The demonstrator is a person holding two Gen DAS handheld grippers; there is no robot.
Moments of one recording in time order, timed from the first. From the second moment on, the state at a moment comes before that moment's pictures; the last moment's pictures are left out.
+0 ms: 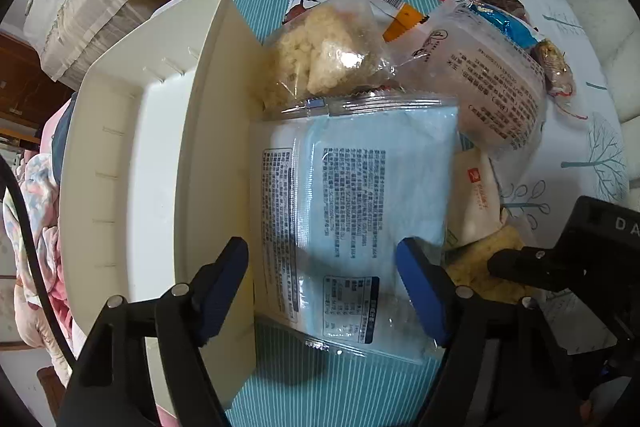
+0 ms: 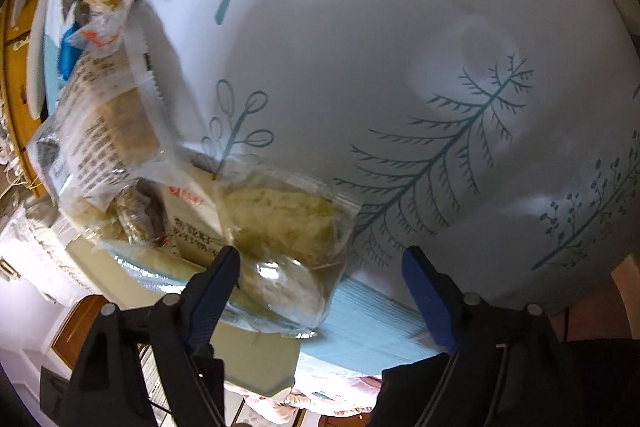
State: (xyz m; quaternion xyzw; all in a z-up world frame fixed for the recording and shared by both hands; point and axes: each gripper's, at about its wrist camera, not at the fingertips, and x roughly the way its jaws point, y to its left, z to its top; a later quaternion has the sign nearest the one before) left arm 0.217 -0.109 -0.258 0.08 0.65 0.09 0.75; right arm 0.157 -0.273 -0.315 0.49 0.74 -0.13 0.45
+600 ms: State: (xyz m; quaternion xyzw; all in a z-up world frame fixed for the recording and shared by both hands) left arm 0.211 -0.097 -0.251 0.01 0.66 0.07 0.75; right arm 0.189 -0.231 -0.315 0.46 0.76 -0.09 0.45
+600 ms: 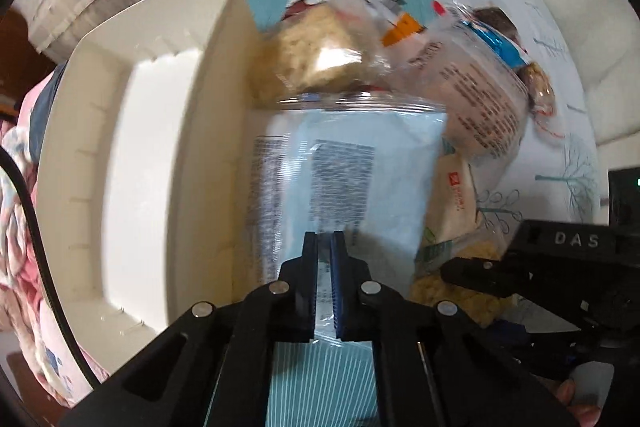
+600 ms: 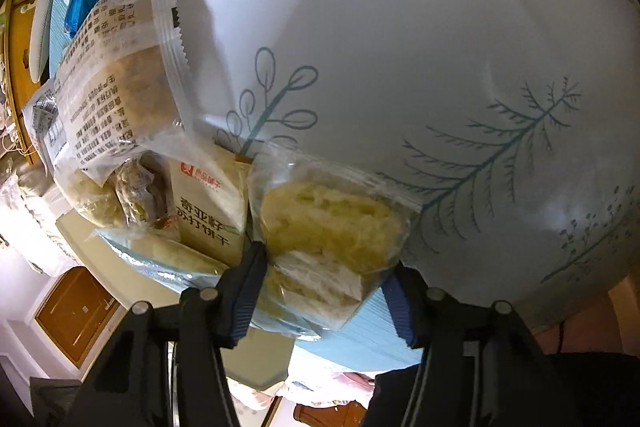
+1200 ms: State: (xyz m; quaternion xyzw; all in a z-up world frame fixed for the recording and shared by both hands) left arm 0.203 -0.117 -0.237 -0.01 0.64 0.06 0.77; right arm 0.159 -0.268 -0.280 0.47 0.74 -0.09 0.48
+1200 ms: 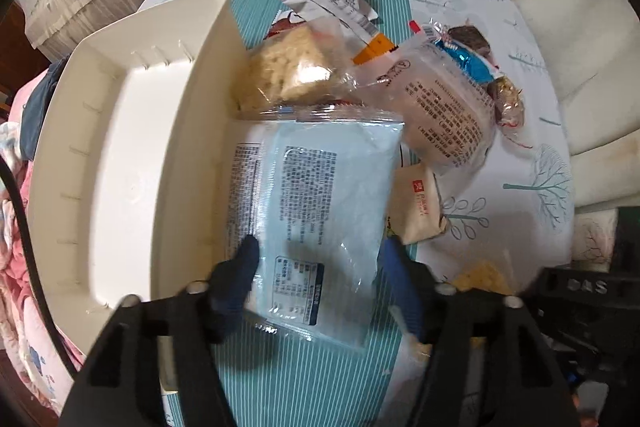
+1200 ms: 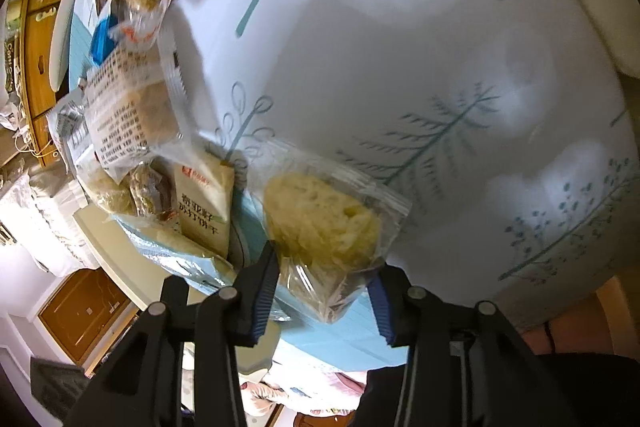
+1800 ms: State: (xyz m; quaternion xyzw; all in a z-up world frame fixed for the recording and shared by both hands) left arm 0.230 -0.129 -0.277 0.06 0.64 0.13 0.75; right arm 0.140 -0.319 -0.275 0.44 0.75 -0.08 0.49
